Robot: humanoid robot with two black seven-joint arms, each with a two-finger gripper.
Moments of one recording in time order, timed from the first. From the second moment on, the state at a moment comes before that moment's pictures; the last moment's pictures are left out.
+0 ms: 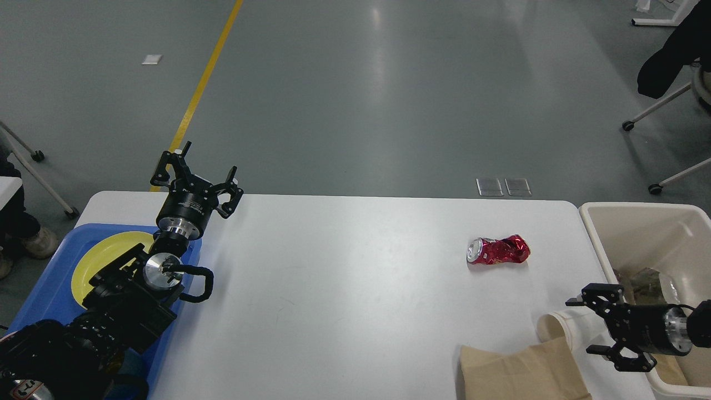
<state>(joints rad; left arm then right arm) -0.77 0.06 -0.81 -0.22 -0.21 -0.58 -0.33 0.77 -0.63 -0.60 0.50 0.06 0.73 0.25</state>
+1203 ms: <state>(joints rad) -0.77 0.06 -0.81 -0.22 -0.21 -0.58 -0.33 1.21 -0.74 -1.05 0.70 0.08 0.81 0.24</state>
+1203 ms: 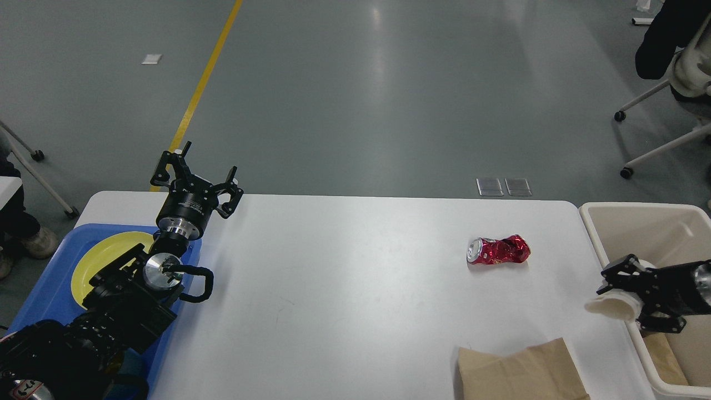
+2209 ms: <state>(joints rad) -0.77 0.06 -0.81 -0.22 -0.21 -0.58 -0.33 1.35 -0.87 -1.24 0.42 -0.09 0.22 0.24</state>
